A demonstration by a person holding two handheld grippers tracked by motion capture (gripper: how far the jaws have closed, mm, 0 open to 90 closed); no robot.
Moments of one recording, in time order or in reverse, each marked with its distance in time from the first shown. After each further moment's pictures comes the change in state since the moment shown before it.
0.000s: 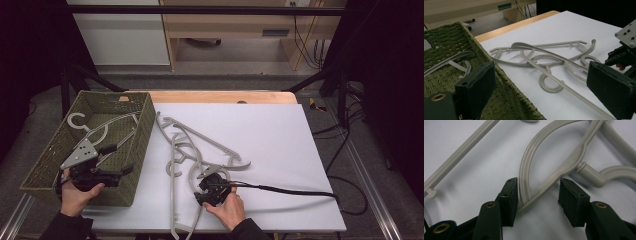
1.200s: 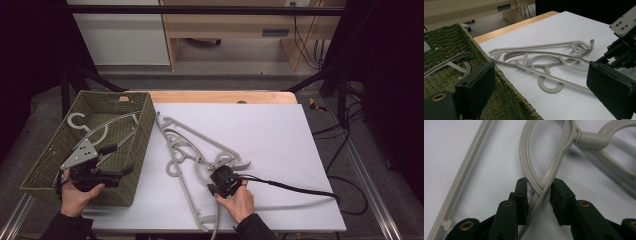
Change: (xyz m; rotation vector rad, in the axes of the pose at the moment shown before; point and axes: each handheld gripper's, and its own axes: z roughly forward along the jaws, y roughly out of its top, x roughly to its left) left arm -0.002 0.001 0.000 -0.003 -0.003 0.005; right arm -0.031 -0.001 -0.011 0.042 -0.048 0.085
